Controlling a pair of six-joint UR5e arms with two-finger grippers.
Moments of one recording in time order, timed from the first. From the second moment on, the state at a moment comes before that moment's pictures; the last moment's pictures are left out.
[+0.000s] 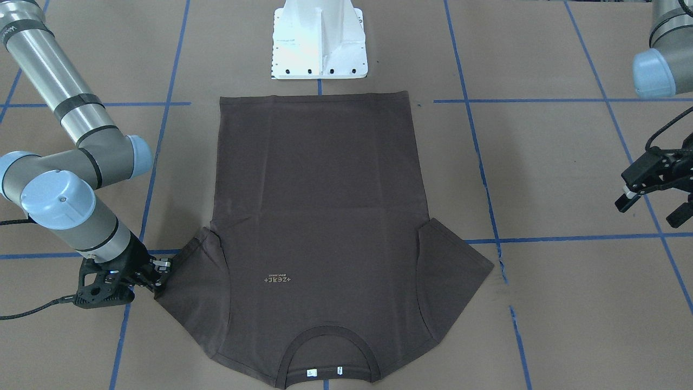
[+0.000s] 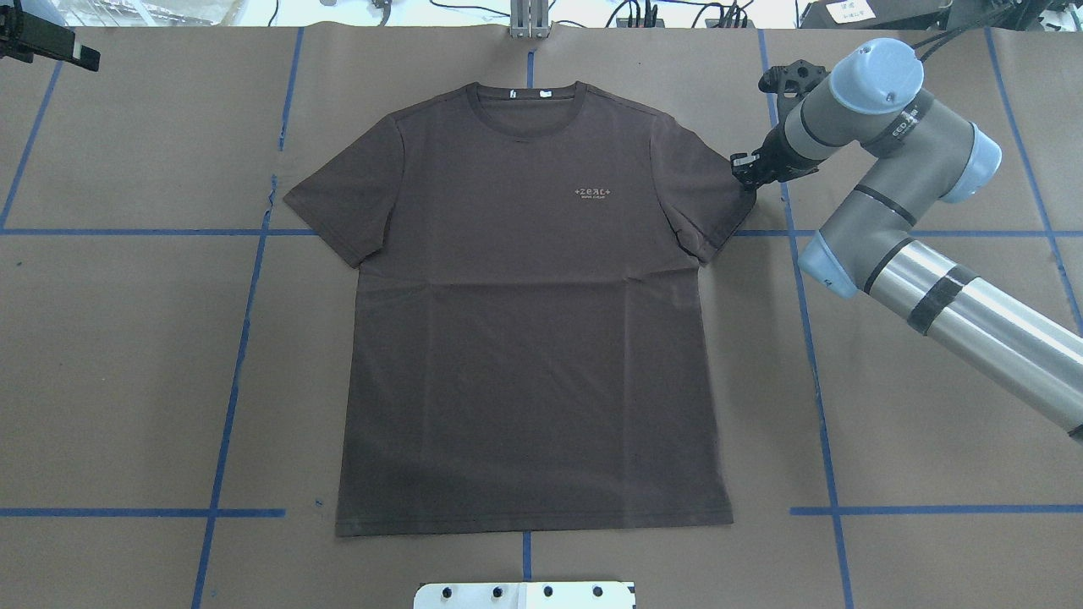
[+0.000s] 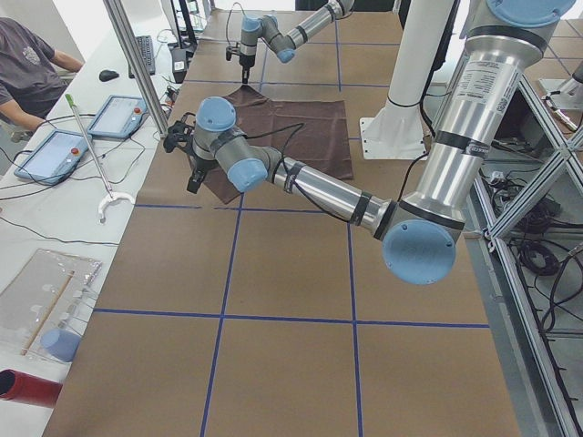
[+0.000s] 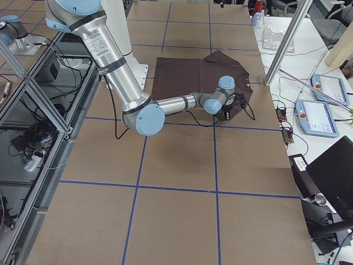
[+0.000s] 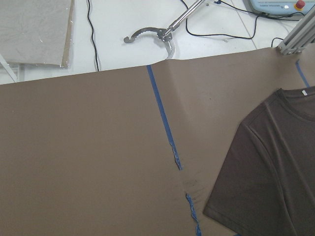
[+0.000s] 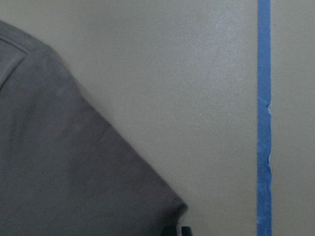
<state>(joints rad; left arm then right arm) -1.30 -1.88 -1.65 -2.09 -2.31 -0.58 0.91 -0.99 1.16 -0.97 2.03 0.89</state>
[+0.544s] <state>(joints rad) -1.30 -1.89 -1.65 -2.09 -2.31 -0.58 0.90 -0.90 1.21 -0.97 2.04 0.89</state>
